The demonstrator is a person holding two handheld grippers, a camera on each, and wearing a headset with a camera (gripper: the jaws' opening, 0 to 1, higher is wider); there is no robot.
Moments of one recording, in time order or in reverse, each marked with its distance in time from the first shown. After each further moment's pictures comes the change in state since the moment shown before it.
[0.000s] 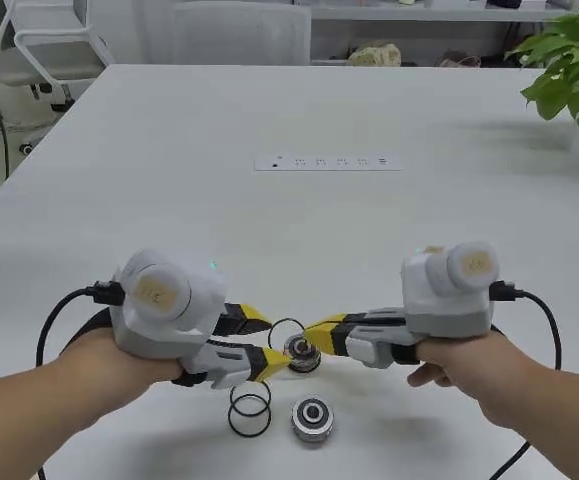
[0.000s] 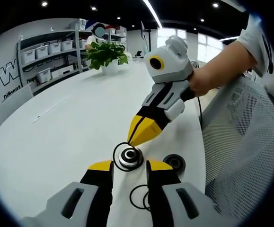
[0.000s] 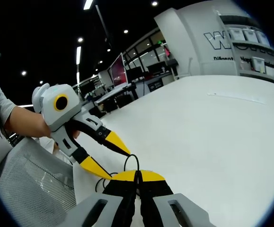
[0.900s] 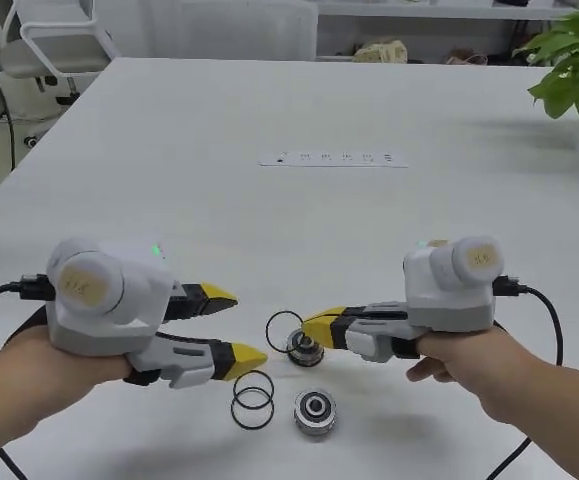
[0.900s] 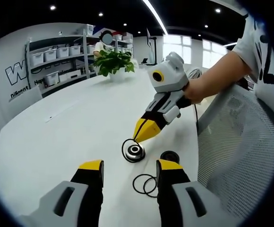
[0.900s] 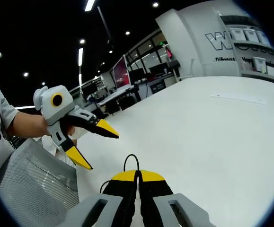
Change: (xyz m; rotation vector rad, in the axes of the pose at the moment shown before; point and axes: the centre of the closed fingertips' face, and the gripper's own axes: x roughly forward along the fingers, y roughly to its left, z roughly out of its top) left arm -0.045 0.007 0.001 -0.034 -0.061 0.053; right arm 0.002 0.007 0.005 0.002 -0.013 0.021
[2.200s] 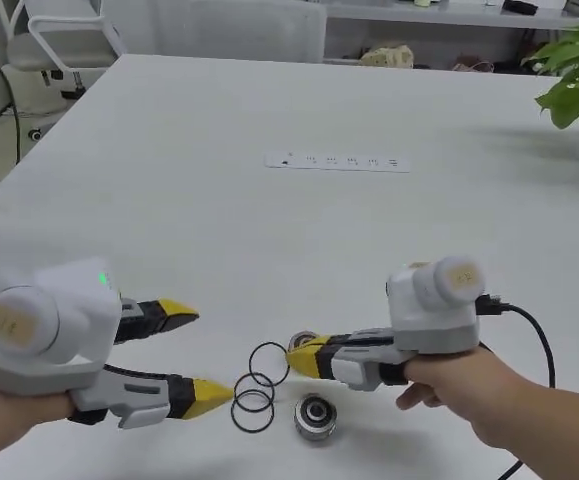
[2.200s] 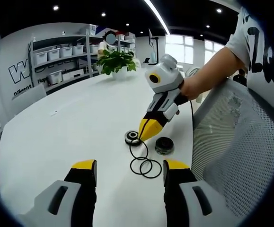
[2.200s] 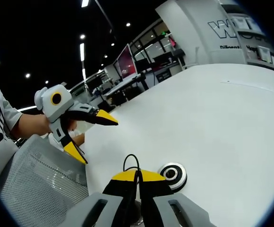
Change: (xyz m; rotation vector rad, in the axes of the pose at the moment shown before) left arm -0.031 -0.010 -0.022 -0.004 0.005 0.022; right arm 0.015 0.026 -0.024 0.047 0.093 0.077
